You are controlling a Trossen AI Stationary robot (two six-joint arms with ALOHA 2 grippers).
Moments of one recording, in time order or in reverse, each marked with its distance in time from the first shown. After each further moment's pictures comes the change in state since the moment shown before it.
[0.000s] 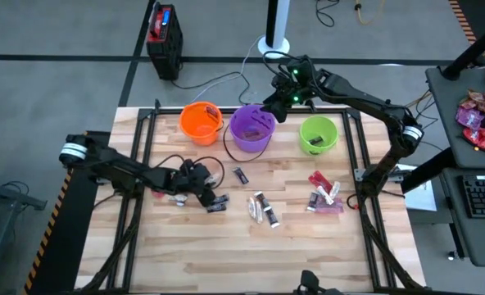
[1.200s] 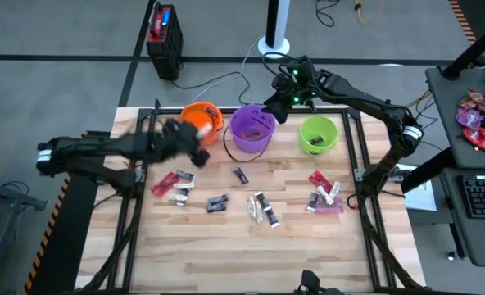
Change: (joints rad) left arm 0.261 -0.315 0.517 -0.714 -0.138 0.223; right arm 0.000 0.001 -0.002 -0.019 0.000 -0.021
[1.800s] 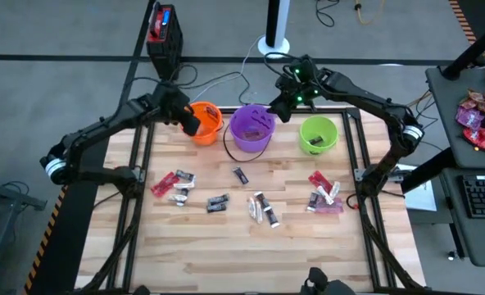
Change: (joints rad) left arm 0.638 0.091 0.032 0.026 0.641 0.237; right arm -0.042 0.000 0.000 -0.092 -0.001 0.003
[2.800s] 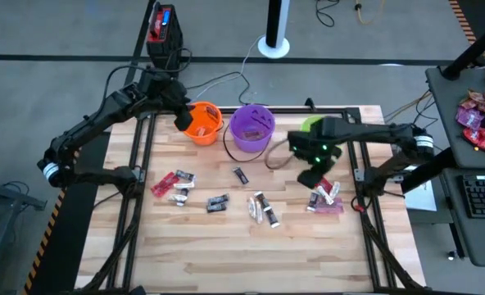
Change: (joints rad) left arm -0.002 -0.042 0.209 -0.119 0.059 0.334; right arm 0.516 -0.143 -0.208 -0.842 0.162 0.530
